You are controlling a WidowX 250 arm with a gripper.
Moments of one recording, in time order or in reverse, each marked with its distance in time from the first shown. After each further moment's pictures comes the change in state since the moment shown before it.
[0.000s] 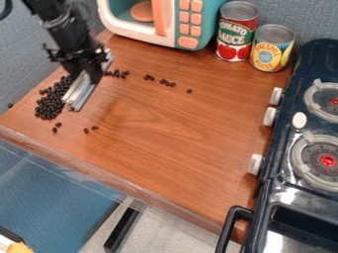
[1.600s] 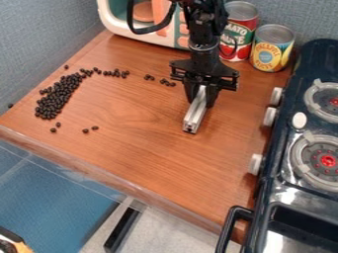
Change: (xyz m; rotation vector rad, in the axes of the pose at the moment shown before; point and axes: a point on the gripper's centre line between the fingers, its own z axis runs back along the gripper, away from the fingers) arm 0.027 -0.154 -0.082 0.111 0.101 -0.065
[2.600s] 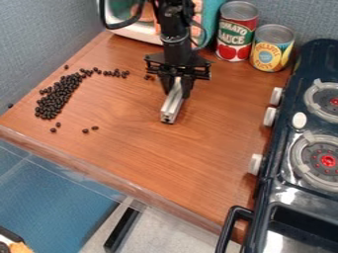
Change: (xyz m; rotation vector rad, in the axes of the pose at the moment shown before) arm 0.007 0.051 0.003 -0.002 -0.015 0.081
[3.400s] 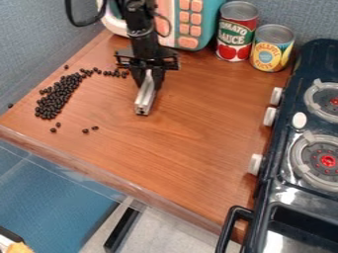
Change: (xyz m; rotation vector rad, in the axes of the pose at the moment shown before) arm 0.004 0.054 0.004 -0.002 -0.025 0.116
